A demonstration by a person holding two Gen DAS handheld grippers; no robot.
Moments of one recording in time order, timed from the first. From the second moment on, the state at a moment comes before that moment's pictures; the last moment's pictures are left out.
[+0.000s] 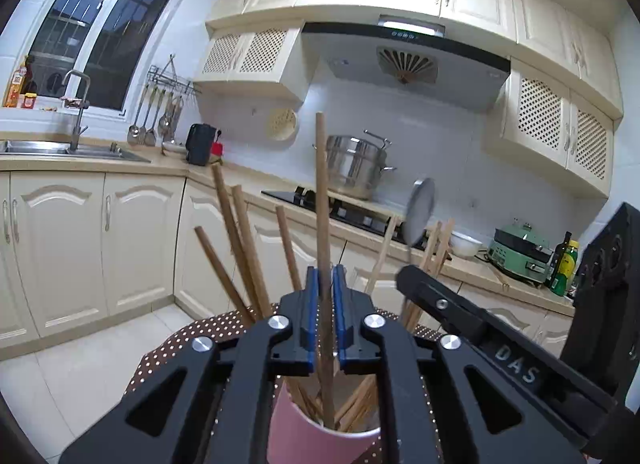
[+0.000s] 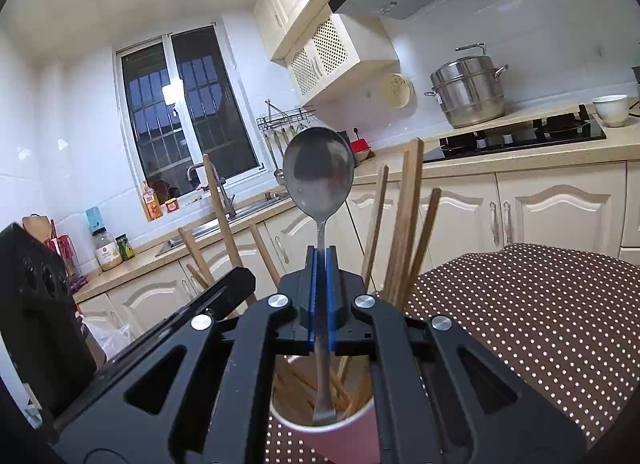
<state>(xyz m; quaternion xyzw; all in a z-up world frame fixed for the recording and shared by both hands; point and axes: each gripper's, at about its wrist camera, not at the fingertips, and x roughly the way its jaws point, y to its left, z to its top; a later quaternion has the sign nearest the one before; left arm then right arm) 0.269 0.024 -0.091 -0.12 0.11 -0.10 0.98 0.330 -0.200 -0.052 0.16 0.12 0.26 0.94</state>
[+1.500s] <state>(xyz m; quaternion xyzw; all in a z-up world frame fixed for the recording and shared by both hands) 0.209 0.042 -0.093 -0.04 0.21 0.03 0.98 0.271 -0.174 -0.086 0.08 0.19 0.24 0.95</state>
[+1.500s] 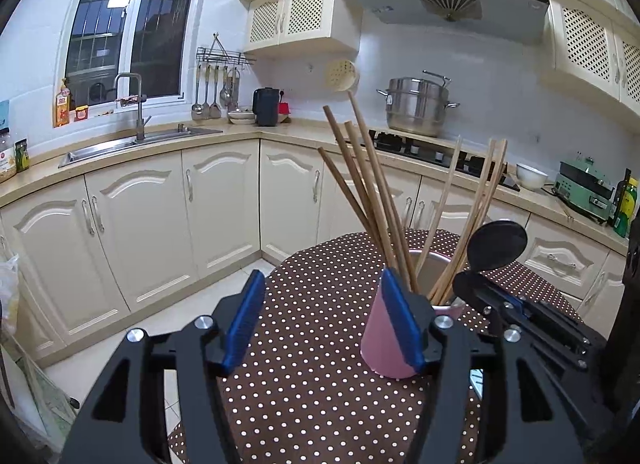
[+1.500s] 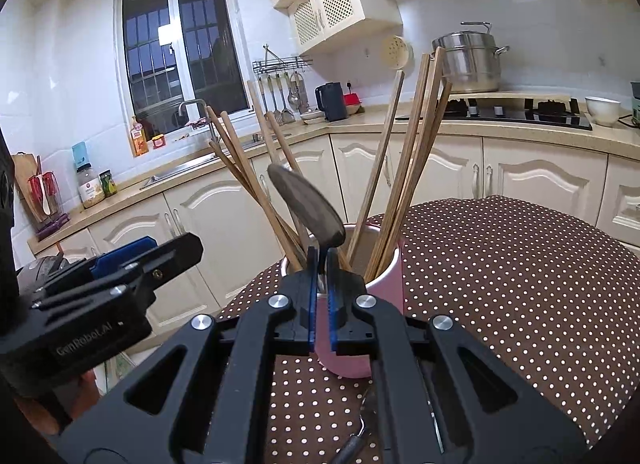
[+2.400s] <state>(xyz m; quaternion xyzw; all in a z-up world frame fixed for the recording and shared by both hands) 0.187 0.010 -0.092 -0.03 0.26 -0.02 0.97 0.227 -0.227 -0.054 0.09 0.18 0.20 0.96</state>
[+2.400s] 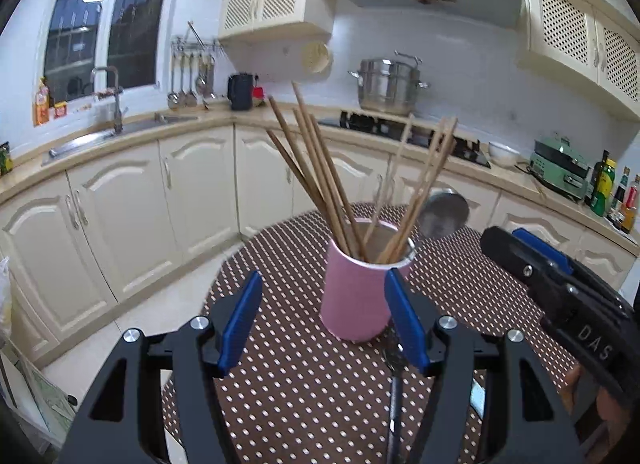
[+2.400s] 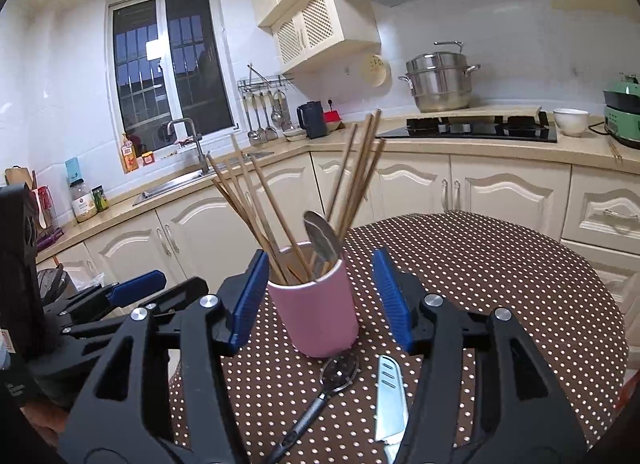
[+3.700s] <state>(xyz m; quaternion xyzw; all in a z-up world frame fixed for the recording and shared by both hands) 0.267 -0.059 -0.199 -0.01 0.51 -0.11 0.85 0.278 -0.261 -0.145 0.05 0.49 0.17 0.86</state>
